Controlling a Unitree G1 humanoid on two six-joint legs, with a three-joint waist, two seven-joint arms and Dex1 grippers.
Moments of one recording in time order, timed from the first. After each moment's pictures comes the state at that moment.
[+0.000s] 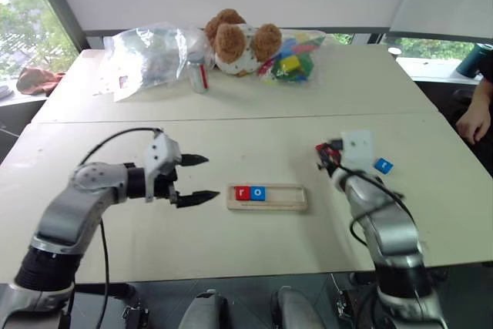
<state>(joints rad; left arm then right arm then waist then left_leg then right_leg) -0.32 0.73 -0.03 -0.27 -0.46 0.51 -1.09 -0.14 -0.28 -0.06 -0.47 0.02 0.89 0.02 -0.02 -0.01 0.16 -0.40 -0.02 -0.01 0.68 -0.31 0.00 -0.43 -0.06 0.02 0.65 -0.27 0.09</state>
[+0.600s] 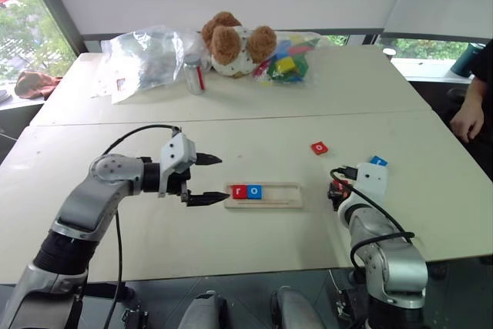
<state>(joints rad) -0.43 0.72 -0.10 -0.18 -0.41 0.44 -1.14 -0.13 -0.07 -0.13 -0.56 0.00 1.11 -0.09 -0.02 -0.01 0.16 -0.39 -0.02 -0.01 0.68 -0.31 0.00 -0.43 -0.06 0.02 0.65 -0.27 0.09</state>
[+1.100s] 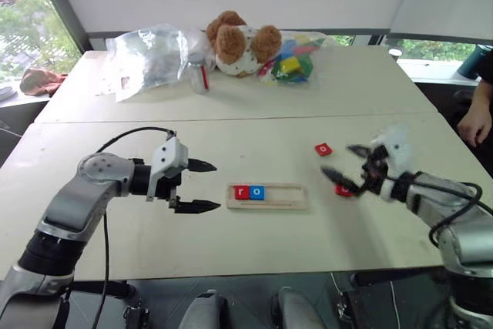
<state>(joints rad) -0.42 0.79 -0.09 -0.18 -0.44 0.44 -1.26 -0.13 -0.76 -0.17 -0.29 0.31 0.60 0.90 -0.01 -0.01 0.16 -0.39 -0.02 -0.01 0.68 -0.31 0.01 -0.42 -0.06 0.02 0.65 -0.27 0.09</state>
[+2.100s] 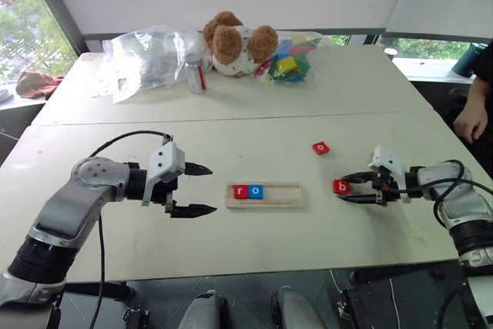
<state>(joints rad) -0.37 0.82 -0.08 -0.22 -0.44 0.45 -1.21 -0.52 -0.83 0.07 0.61 0.12 -0.09 1.36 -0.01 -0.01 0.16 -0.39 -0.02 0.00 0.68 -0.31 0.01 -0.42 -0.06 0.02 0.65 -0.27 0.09</state>
